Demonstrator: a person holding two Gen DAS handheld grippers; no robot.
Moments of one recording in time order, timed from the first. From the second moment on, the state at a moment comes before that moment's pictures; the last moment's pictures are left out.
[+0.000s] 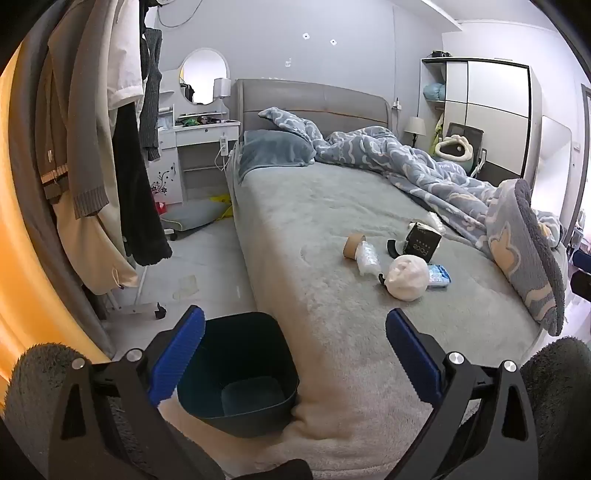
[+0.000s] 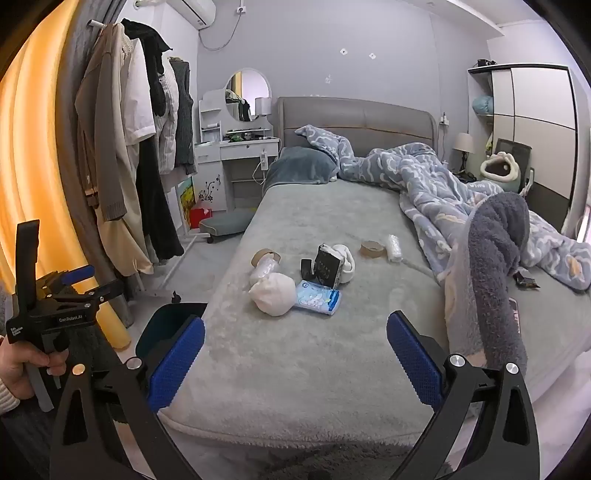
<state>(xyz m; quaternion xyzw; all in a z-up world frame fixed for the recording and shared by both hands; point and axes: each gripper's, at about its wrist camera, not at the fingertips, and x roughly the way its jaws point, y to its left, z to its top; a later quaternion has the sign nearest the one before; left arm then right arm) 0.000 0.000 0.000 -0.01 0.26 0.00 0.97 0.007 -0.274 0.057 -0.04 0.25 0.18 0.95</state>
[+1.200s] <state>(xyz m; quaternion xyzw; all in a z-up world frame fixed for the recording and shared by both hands) 0.001 0.001 -0.002 -0.02 0.26 0.00 0.97 0.012 -0.271 0.053 -0.05 0.27 0.18 0.95</state>
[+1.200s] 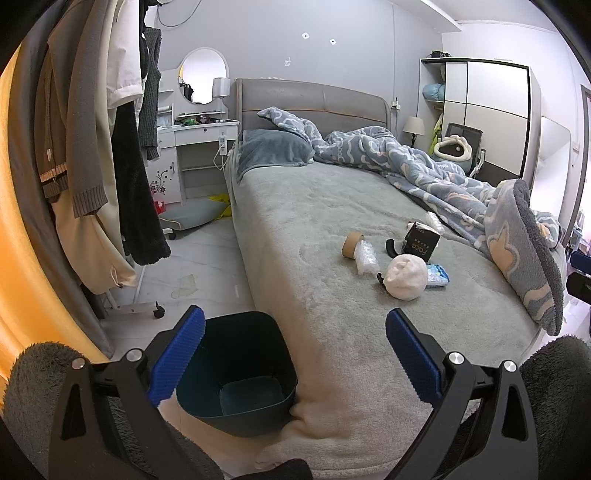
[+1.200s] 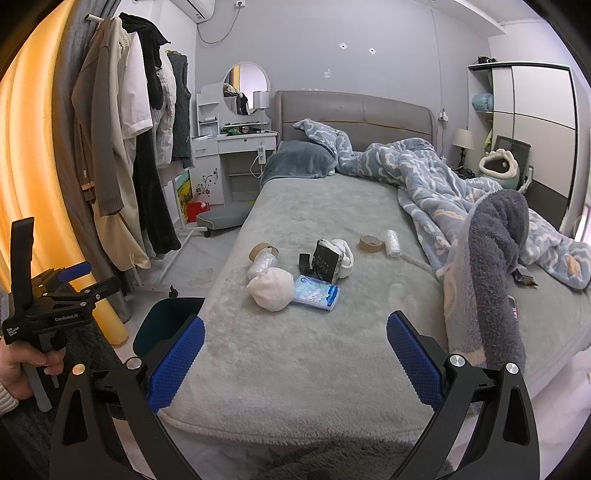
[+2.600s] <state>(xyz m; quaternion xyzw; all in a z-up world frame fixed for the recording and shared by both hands) 0.001 -0.003 -0.006 -0.02 0.26 0.00 0.96 0.013 -0.271 0.054 -0.05 0.27 0.18 0.95</state>
